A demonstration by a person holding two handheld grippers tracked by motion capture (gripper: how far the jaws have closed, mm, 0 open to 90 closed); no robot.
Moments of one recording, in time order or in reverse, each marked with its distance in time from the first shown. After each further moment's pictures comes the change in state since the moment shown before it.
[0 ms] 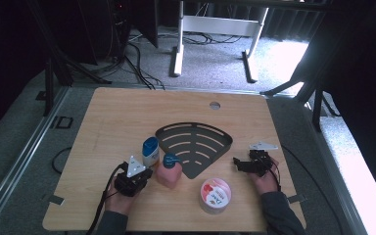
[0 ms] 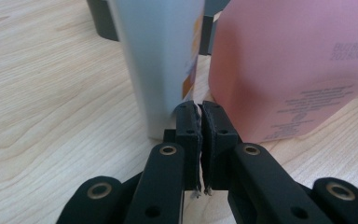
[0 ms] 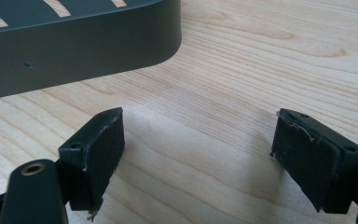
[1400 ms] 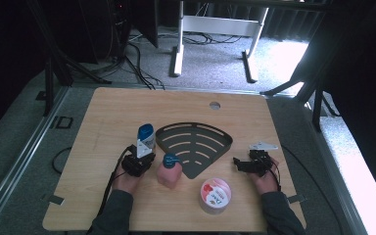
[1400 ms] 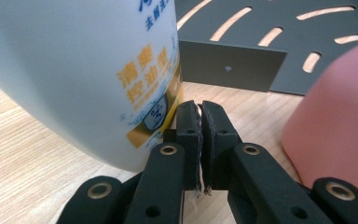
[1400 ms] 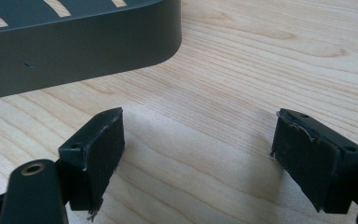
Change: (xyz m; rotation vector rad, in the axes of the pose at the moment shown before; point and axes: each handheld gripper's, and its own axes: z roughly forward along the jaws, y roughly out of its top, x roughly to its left) left arm 0.031 0.030 0.044 0.019 0.064 0.038; right arm 0.000 0.000 0.000 0.000 0.000 0.001
